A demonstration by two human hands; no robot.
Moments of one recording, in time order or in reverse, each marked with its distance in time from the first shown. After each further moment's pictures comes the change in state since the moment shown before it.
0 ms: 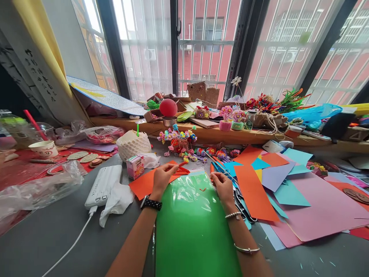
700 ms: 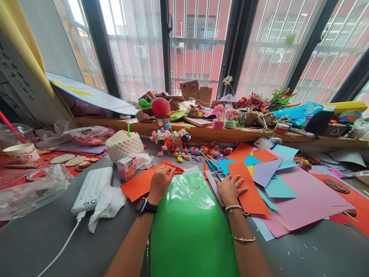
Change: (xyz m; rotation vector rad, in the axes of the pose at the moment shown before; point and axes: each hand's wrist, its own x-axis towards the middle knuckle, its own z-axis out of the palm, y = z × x) left_hand 0.000 -0.017 0.011 0.528 -0.018 0.418; right_hand 0.004 -0.002 -0.027 -1.146 0.175 0.302
